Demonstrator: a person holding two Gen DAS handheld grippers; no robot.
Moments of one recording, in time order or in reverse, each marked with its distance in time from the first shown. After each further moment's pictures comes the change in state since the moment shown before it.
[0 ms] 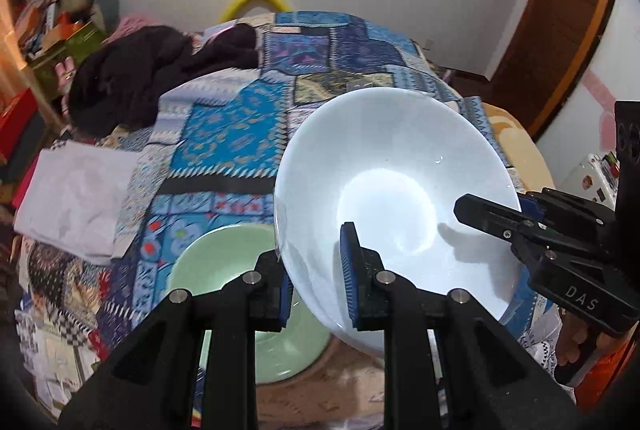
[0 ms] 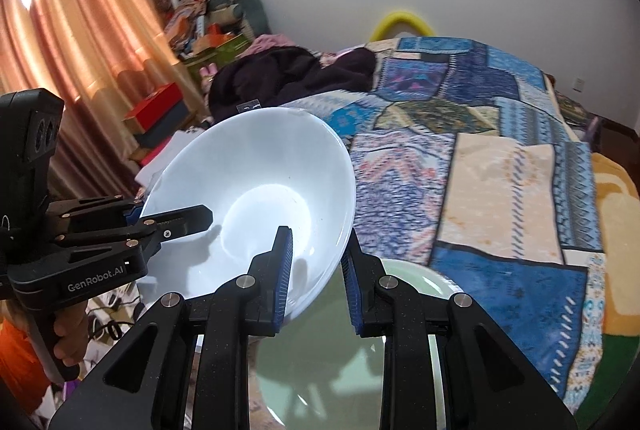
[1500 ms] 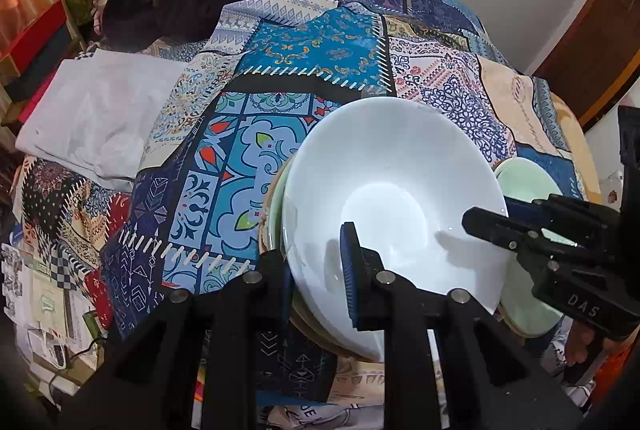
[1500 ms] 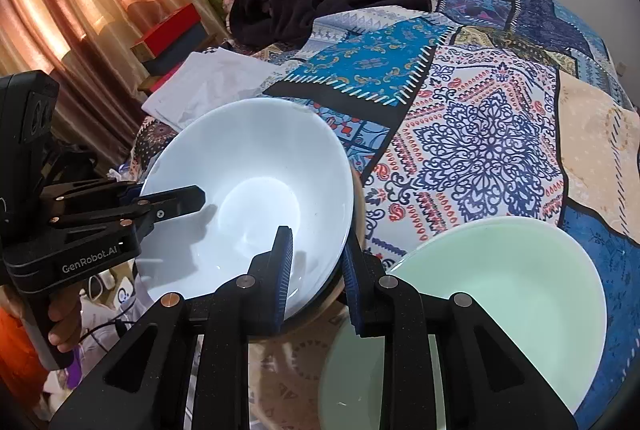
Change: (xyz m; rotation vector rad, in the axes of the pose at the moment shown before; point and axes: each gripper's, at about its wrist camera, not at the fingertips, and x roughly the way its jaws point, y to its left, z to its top) left arm 0.048 0.104 -0.065 -0.151 0.139 0.045; right arm 0.094 0.056 -0.032 -0.045 0.242 0.057
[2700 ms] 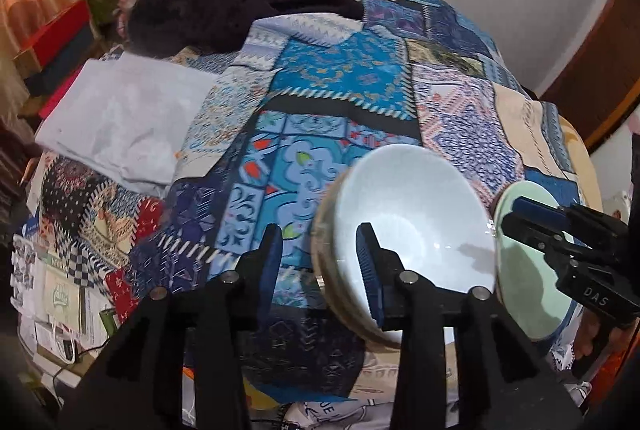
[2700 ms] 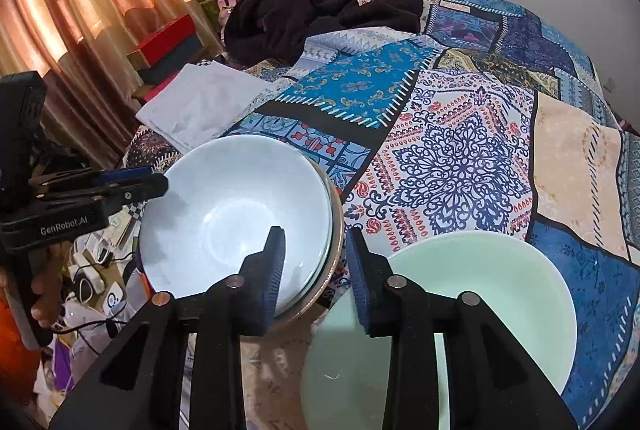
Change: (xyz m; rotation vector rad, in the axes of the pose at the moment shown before) left arm -0.027 0.031 0.004 -0.059 -0.042 0.035; right arm -0.014 -0.004 0.004 -0.025 -0.051 -0.050
